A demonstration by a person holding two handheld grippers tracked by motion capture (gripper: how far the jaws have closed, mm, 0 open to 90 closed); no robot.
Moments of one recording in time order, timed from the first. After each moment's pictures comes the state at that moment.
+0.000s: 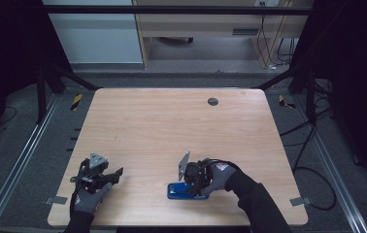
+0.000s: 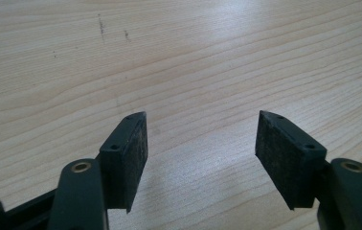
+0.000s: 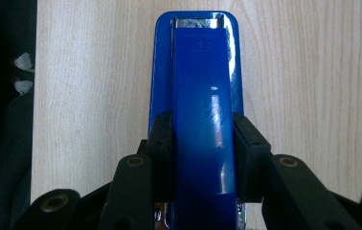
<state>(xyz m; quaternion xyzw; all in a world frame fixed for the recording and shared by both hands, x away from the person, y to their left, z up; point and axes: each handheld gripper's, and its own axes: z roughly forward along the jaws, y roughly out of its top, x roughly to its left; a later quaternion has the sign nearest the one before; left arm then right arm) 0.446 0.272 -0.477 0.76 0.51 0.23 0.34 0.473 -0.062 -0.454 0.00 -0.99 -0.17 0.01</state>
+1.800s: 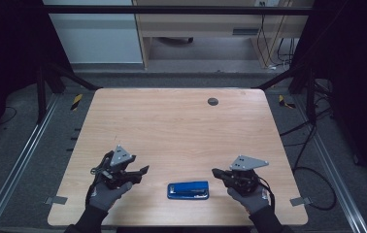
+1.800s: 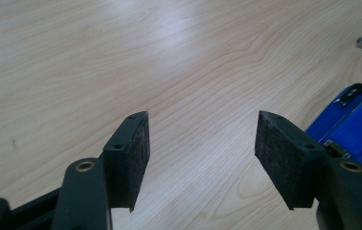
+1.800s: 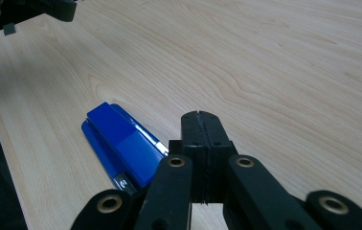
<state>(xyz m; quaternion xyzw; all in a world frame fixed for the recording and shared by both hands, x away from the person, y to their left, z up) 0.442 0.193 -0.423 0.82 0.37 0.20 0.39 0.419 -0.181 -0.440 -0.33 -0.81 -0.47 -0.14</state>
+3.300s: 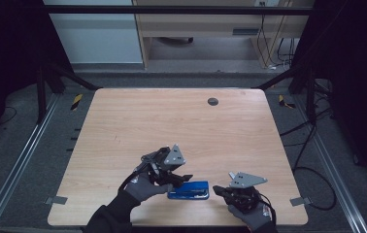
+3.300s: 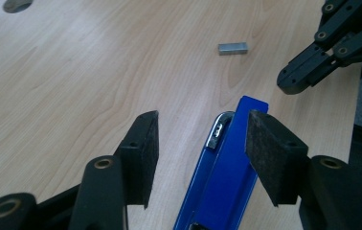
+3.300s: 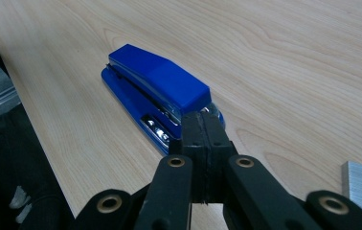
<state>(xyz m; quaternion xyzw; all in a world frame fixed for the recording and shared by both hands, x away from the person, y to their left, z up) 0.446 0.076 -0.396 0.91 0.17 0.11 0.36 0.388 -0.181 -0.468 -0.33 -0.83 -0.44 -0.12</state>
